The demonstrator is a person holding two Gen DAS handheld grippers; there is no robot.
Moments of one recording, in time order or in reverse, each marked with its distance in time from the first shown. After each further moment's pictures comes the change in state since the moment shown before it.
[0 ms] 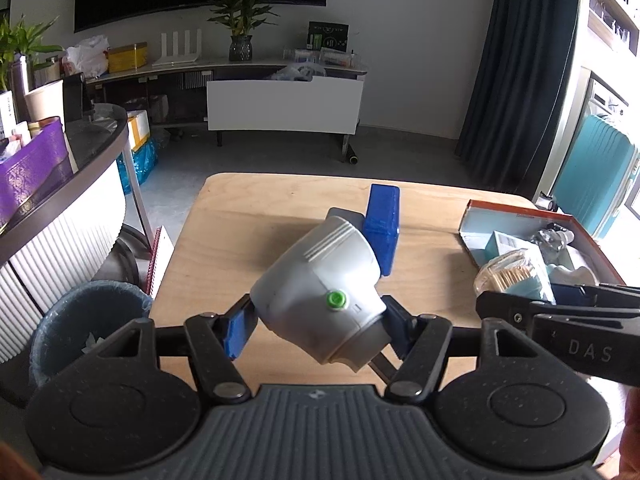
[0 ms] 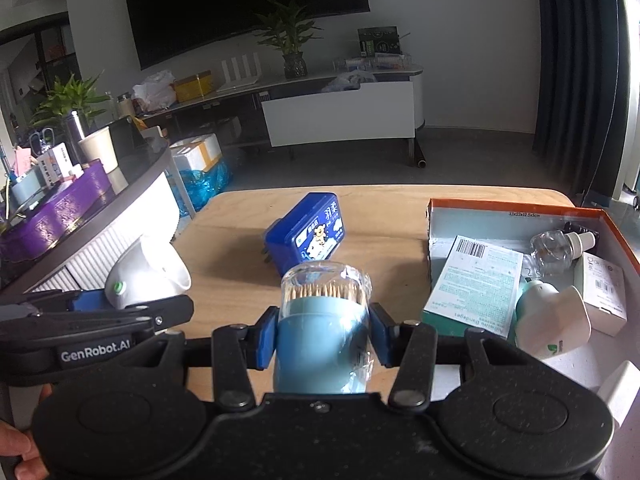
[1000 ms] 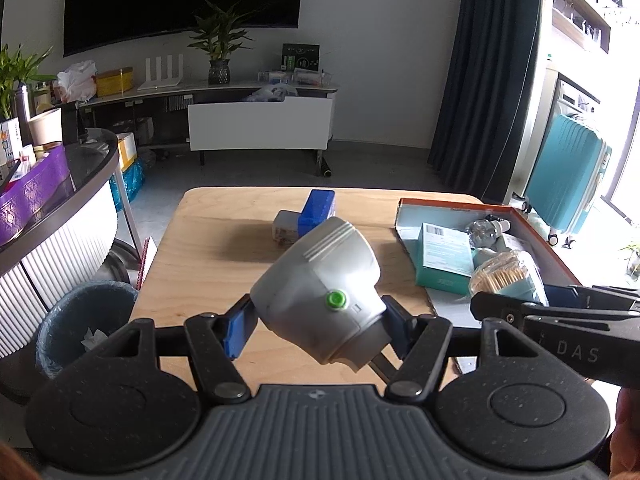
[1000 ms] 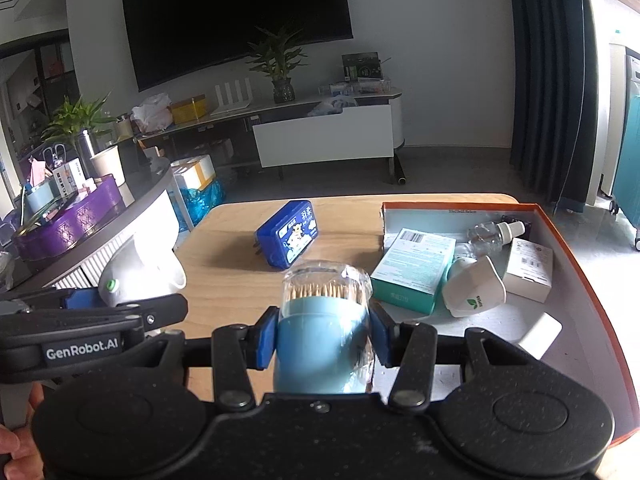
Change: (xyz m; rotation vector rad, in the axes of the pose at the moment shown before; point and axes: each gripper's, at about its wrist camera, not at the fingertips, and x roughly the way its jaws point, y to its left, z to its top) left arm -0.059 -0.040 -0.027 0.044 -0.054 -0.042; right arm -0.090 -0.021 -0.035 0.017 -0.072 -0.033
